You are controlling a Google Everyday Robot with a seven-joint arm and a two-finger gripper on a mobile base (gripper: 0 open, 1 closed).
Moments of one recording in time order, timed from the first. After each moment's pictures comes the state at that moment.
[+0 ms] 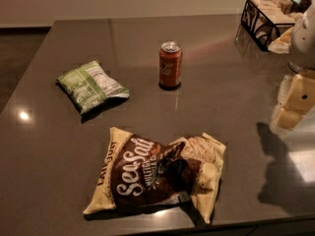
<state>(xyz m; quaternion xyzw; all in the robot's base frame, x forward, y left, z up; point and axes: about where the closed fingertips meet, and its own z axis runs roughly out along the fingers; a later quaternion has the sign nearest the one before) 0.438 -0.217 0.976 -0.60 0.78 -0.03 0.16</state>
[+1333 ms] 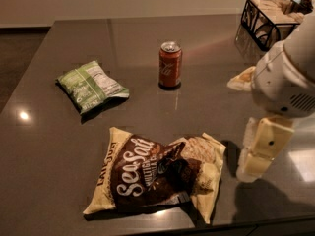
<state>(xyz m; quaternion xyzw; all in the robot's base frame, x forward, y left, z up) 0.378 -0.141 0.940 -0.65 0.74 0.06 0.16</state>
